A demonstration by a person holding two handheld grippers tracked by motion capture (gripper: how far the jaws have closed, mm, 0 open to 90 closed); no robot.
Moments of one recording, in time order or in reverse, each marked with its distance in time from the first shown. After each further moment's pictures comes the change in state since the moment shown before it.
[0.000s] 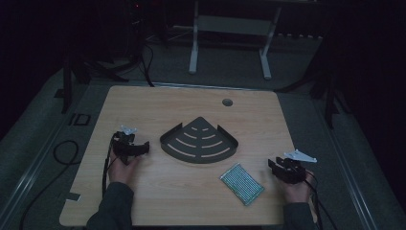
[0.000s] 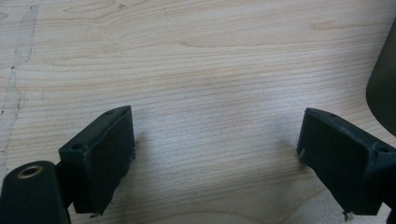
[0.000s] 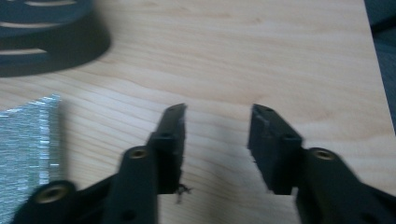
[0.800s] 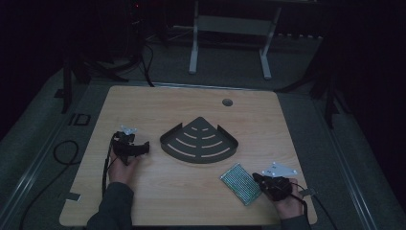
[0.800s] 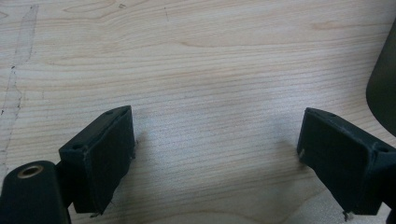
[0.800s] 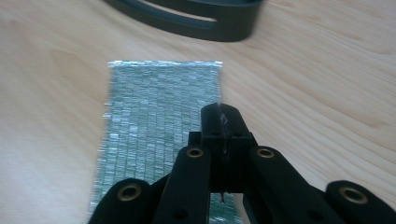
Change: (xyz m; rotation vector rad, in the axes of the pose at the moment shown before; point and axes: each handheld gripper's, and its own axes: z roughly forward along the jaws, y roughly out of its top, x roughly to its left) left arm 0.000 0.000 0.000 0.000 0.001 -0.001; right arm 0.075 -0.005 -0.033 0.064 0.179 -0.288
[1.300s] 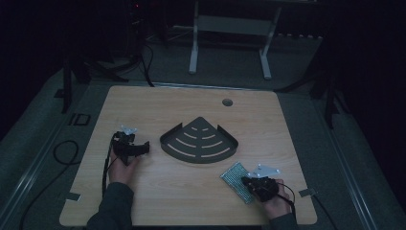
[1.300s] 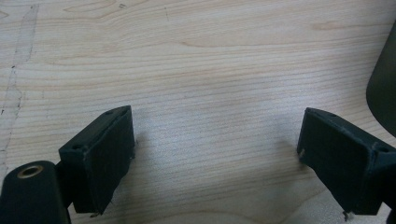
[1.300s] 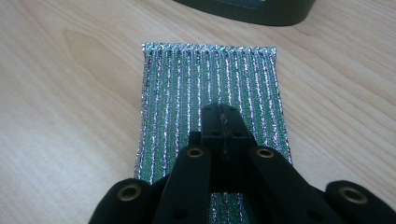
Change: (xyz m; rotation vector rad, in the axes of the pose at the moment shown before) left arm 0.000 0.000 0.000 0.000 0.002 -0.001; right arm 0.018 0.001 0.031 0.065 0.053 -0.027
